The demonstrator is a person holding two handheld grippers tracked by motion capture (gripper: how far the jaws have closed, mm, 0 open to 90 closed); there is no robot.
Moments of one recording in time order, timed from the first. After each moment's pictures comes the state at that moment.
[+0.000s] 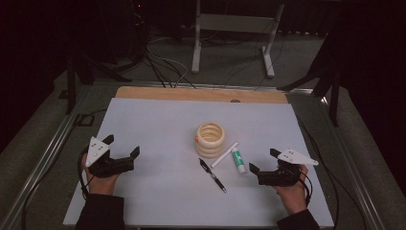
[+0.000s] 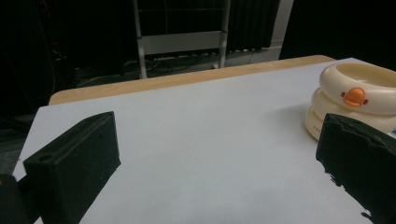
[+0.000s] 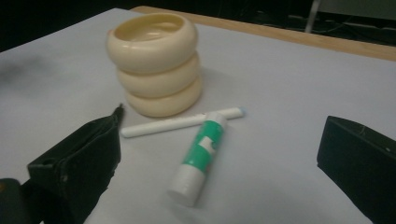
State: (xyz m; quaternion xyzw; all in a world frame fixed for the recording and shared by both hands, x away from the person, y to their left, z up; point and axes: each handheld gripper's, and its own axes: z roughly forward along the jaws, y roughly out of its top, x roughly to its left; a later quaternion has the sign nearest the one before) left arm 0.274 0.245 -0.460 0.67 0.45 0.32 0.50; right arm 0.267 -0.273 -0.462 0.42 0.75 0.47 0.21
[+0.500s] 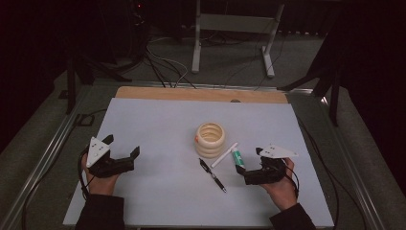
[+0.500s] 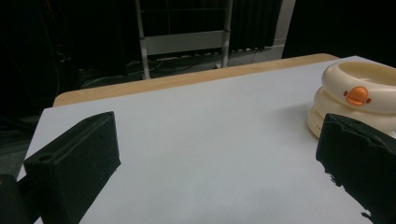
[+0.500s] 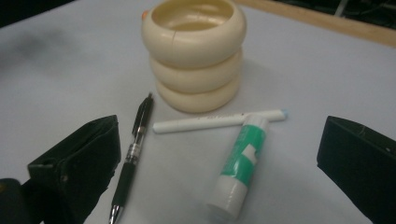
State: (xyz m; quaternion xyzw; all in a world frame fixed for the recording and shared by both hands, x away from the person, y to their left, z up) left arm 0.273 0.244 -0.458 0.67 0.45 0.32 0.50; right arm 0.276 -0.235 -0.454 0.39 0.79 0.43 0.18
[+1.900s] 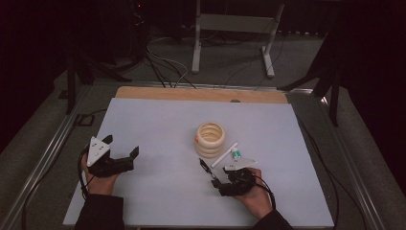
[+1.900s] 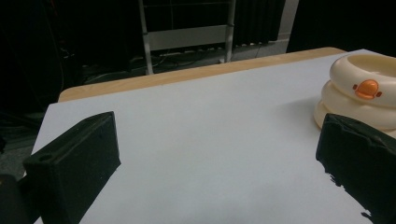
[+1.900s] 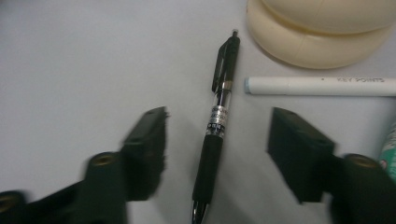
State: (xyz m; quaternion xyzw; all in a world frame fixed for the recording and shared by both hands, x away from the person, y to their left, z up) left arm 0.275 0.246 -0.461 0.68 0.45 0.32 0.49; right arm 0.268 -0.164 -0.498 0.34 0.86 0.36 0.10
